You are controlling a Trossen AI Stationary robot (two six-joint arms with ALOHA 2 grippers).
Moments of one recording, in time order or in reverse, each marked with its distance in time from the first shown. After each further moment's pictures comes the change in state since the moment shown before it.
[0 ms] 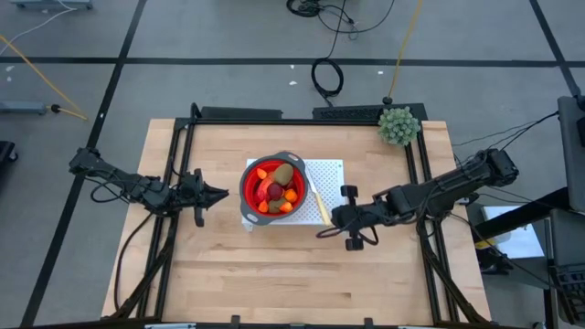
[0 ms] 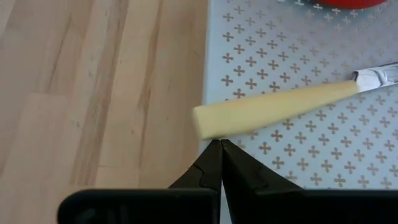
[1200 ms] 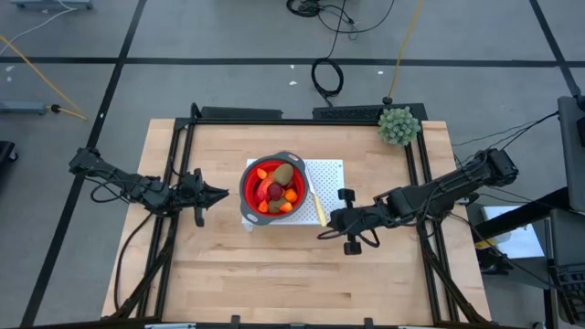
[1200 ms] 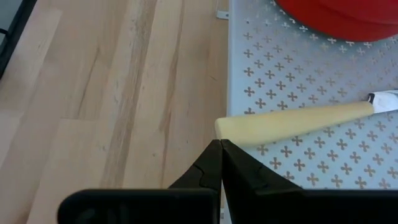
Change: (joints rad) left arm 0.000 0.000 0.000 0.000 -0.005 0.000; right arm 0.025 0.001 0.000 0.089 -0.026 0.025
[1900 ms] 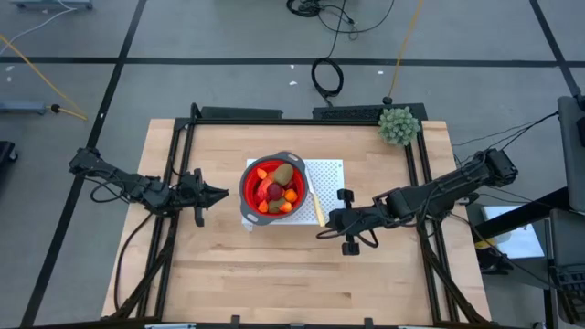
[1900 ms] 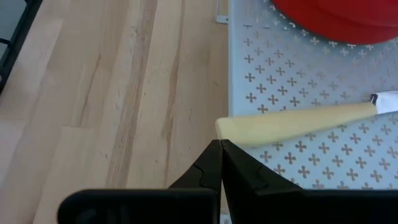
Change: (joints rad) left arm 0.000 0.000 0.000 0.000 0.000 0.002; right arm 0.000 0.008 0.000 0.023 0.002 0.022
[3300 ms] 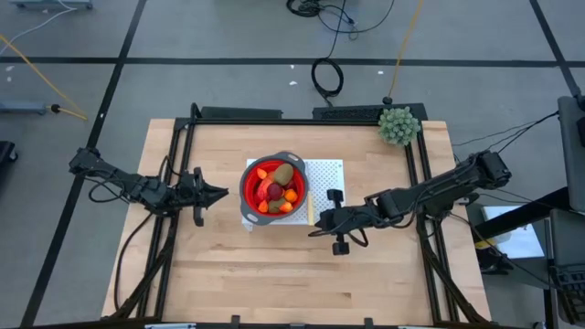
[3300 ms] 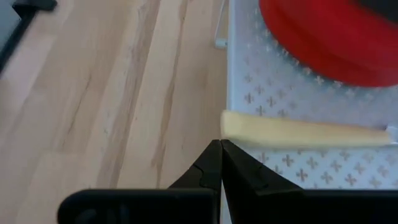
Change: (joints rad) left arm 0.000 0.000 0.000 0.061 0.001 0.047; right arm -0.035 0.073 0.001 0.152 -0.003 -0.093
